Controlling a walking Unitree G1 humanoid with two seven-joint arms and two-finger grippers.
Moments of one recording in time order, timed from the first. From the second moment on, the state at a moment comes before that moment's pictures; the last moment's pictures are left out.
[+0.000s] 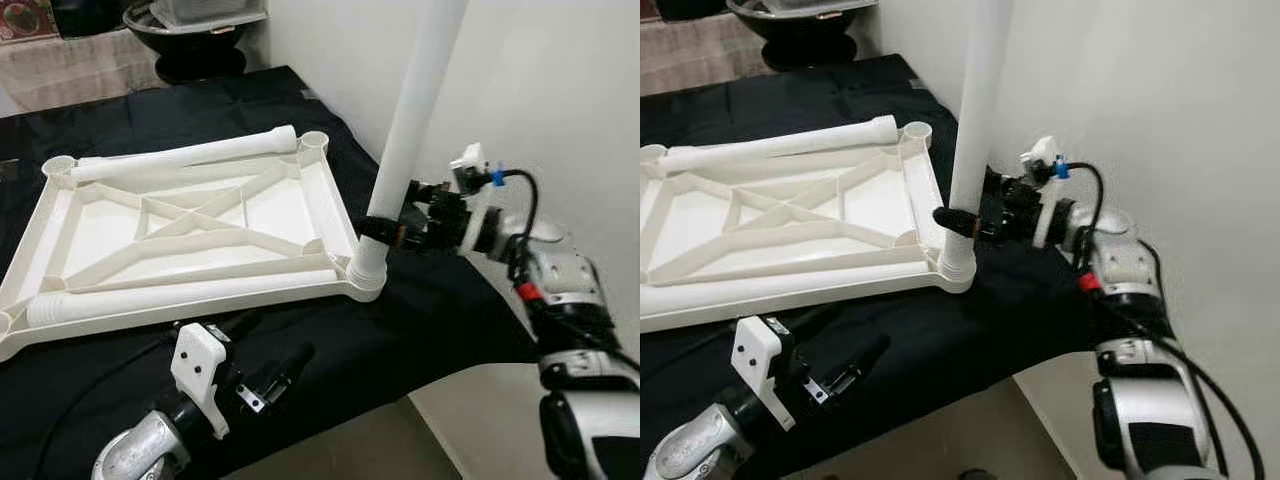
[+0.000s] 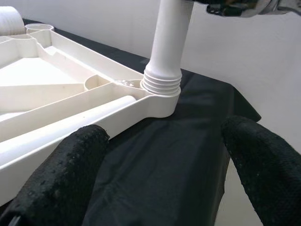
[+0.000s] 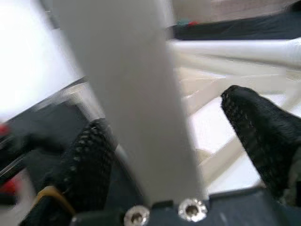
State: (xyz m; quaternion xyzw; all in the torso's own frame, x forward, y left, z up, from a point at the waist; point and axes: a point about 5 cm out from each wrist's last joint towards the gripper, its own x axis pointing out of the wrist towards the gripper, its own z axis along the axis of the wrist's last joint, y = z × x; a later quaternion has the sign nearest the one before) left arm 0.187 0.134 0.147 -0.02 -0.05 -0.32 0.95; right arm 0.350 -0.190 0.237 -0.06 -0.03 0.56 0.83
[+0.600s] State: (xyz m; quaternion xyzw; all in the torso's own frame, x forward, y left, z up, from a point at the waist) left arm 0.191 0.133 0.148 -0.02 -0.05 -0.32 0.95; right arm 0.342 -0.195 0.239 -0.08 -0.06 0.57 0.81
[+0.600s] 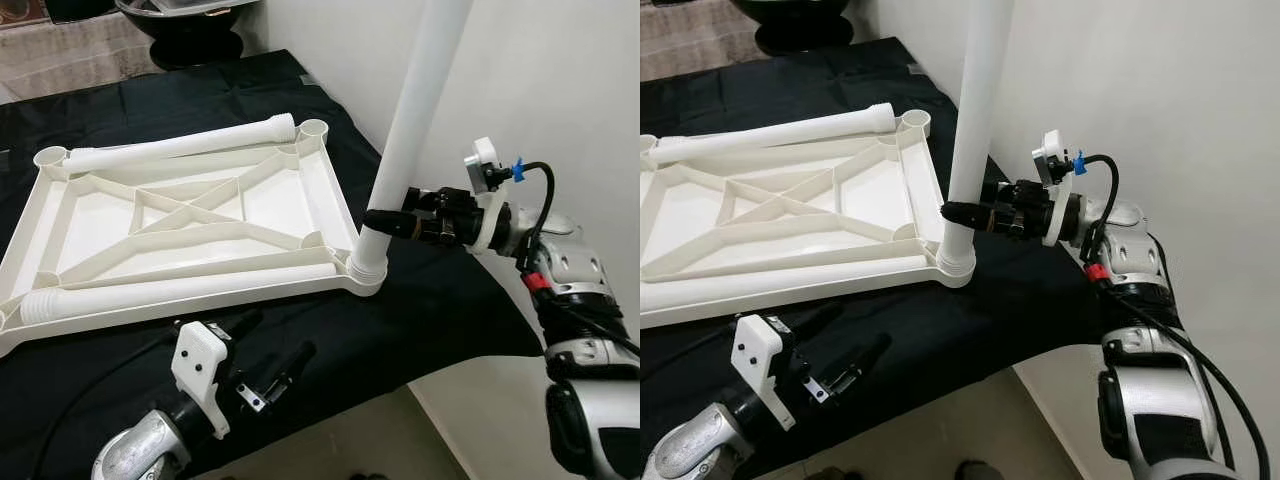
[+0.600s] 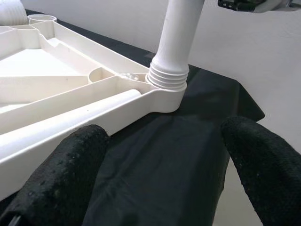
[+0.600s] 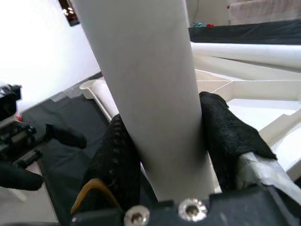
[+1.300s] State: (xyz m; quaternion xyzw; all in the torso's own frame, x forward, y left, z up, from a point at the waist) left arm 0.214 0.129 0.133 -0.01 -0.05 -0.30 0.95; right arm 0.307 -0.126 0.182 -0.04 -0.02 0.12 0.99
